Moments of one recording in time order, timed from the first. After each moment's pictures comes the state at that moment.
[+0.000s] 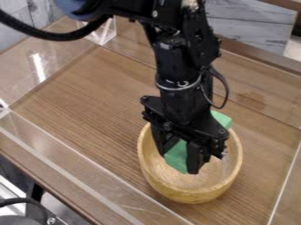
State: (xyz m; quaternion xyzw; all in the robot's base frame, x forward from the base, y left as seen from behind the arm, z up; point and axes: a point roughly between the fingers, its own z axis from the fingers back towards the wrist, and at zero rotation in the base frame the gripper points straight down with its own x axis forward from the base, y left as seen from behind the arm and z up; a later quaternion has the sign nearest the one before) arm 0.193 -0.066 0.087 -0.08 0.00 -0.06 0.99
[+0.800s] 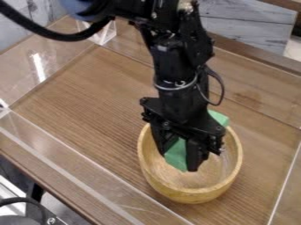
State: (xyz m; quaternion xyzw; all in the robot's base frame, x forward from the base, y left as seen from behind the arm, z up) arm 0.199 -0.062 0.079 -0.09 0.00 -0.05 0.99
